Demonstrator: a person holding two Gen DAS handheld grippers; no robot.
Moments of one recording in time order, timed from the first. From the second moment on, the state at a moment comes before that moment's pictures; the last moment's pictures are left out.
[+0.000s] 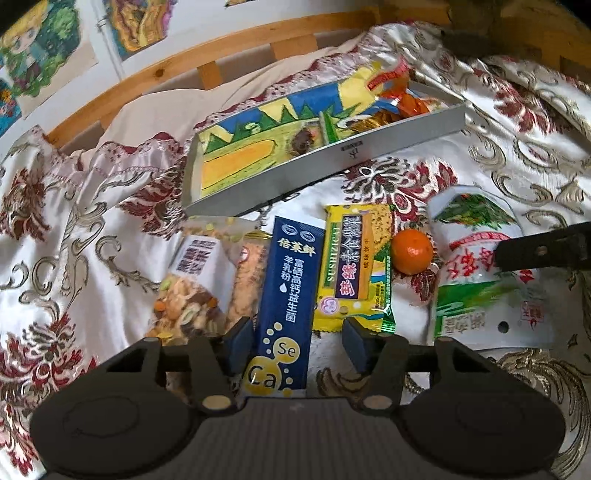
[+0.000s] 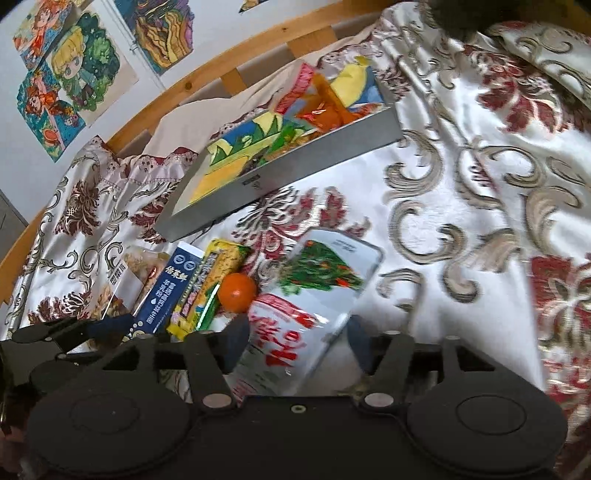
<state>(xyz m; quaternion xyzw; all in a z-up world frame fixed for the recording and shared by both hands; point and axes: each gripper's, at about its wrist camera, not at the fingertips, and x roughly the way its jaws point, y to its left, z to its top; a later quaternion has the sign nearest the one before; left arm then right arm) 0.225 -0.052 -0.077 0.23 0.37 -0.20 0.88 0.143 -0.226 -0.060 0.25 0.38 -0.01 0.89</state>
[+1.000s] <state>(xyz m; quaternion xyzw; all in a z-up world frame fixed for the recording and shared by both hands) 0.221 -0.053 -0.071 0.22 0.42 -0.19 0.86 0.154 -0.183 -0.067 0.16 0.37 0.02 0.92</state>
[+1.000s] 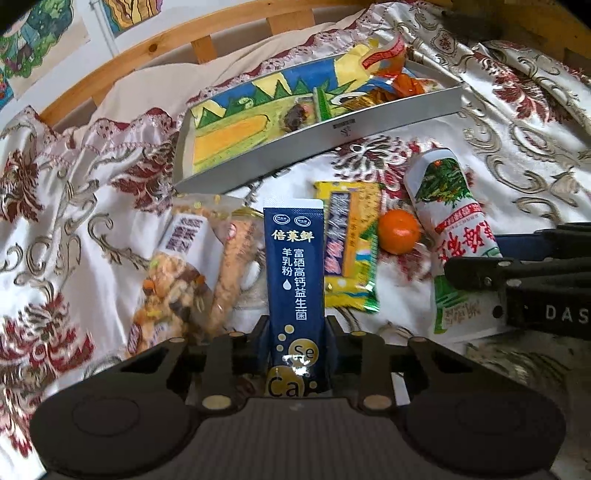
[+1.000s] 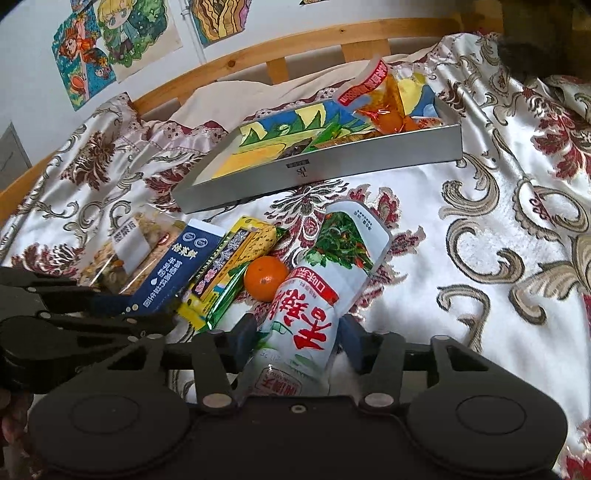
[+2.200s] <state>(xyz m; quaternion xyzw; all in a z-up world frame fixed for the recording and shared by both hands) 0.253 -0.143 0.033 0.11 0.28 -0.19 0.93 0.186 -0.300 0.041 0.10 0.23 0.02 0.97</state>
